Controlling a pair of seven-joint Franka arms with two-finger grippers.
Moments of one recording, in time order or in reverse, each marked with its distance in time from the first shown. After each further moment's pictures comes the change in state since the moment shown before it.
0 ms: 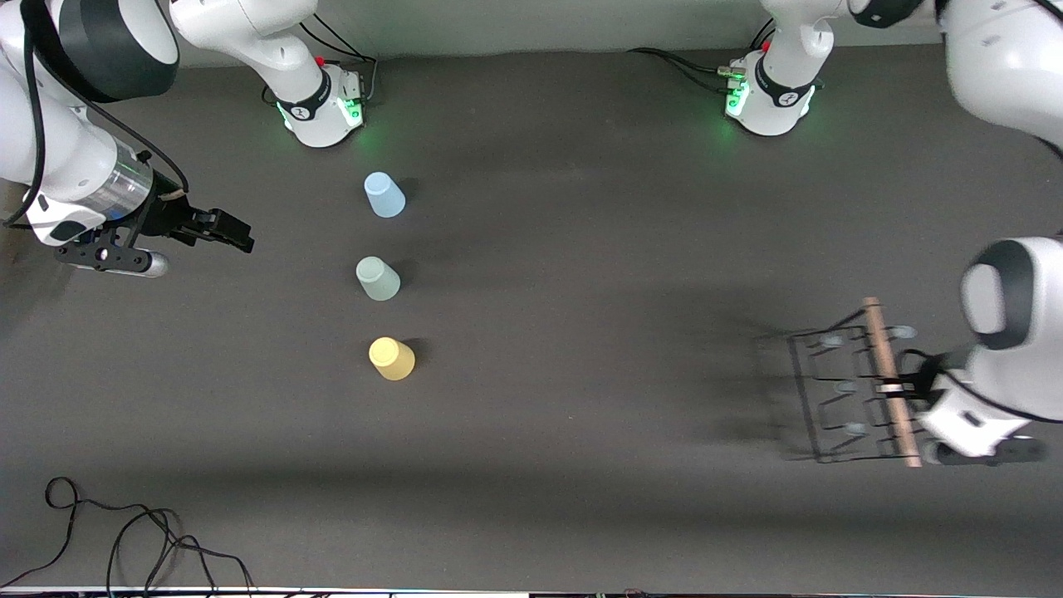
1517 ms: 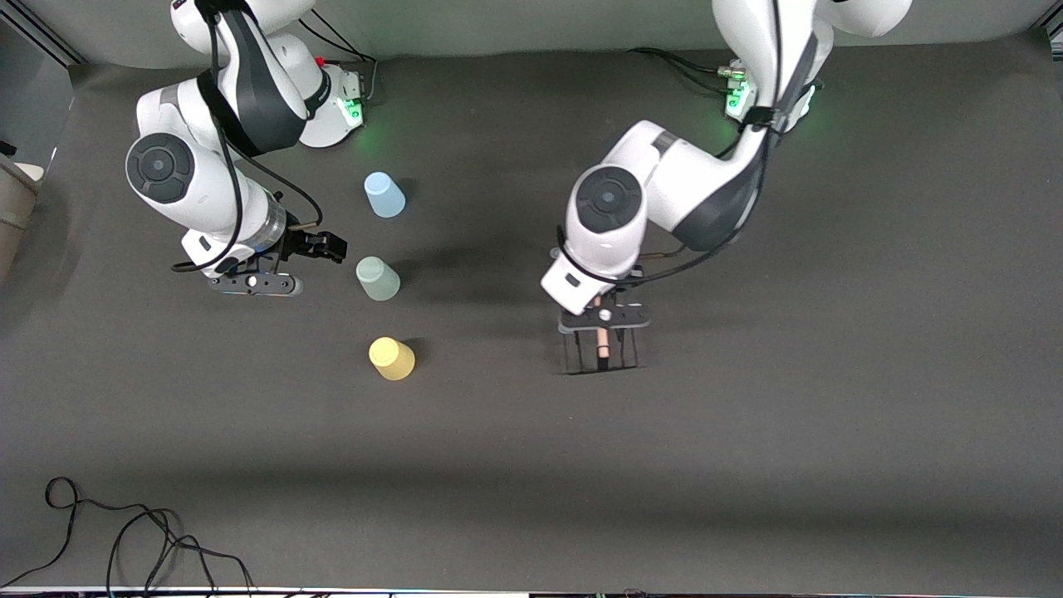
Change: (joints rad) left arm -0.627 -0.072 -0.001 -0.224 -0.029 0.200 -0.572; right arm 0.158 0.120 0.003 -0.136 -0.003 0.153 0.054
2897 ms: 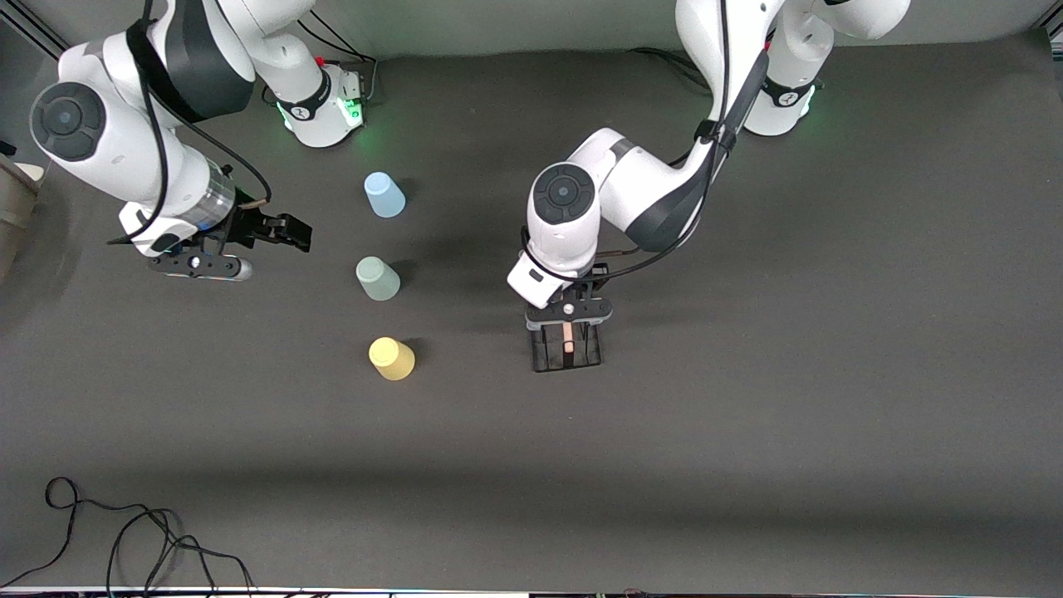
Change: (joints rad) left arm -0.056 0.062 0.017 0.008 -0.017 0.089 -0.063; right arm 0.003 -0.069 -0.039 0.066 -0.001 -0.103 0.000
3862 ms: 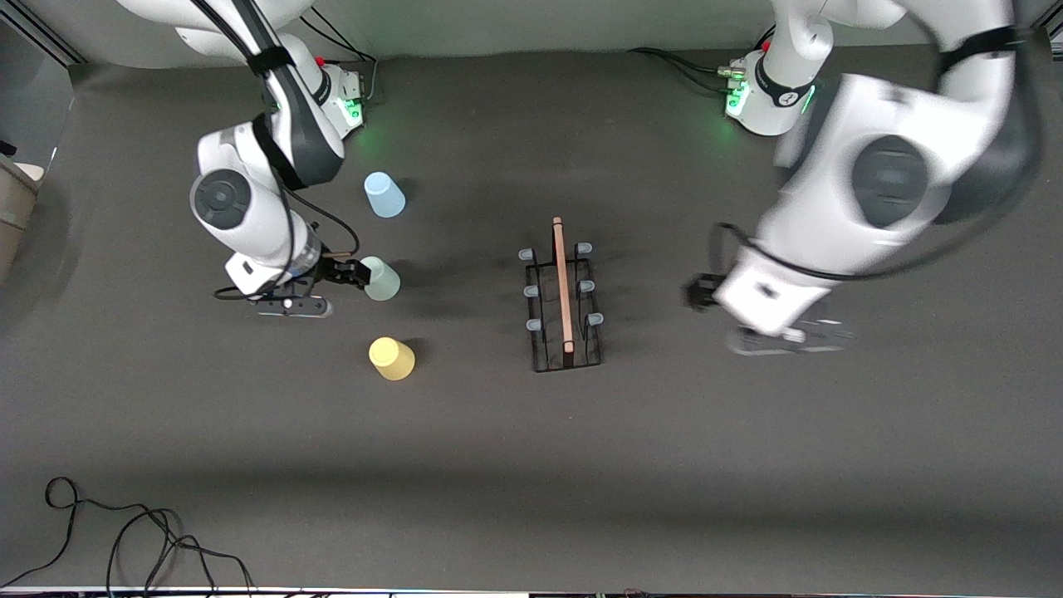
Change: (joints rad) left arm 0.431 -0.276 0.025 0.029 -0.009 -0.327 0.457; right arm 0.071 0.227 0.009 -0.176 0.001 0.413 0.044
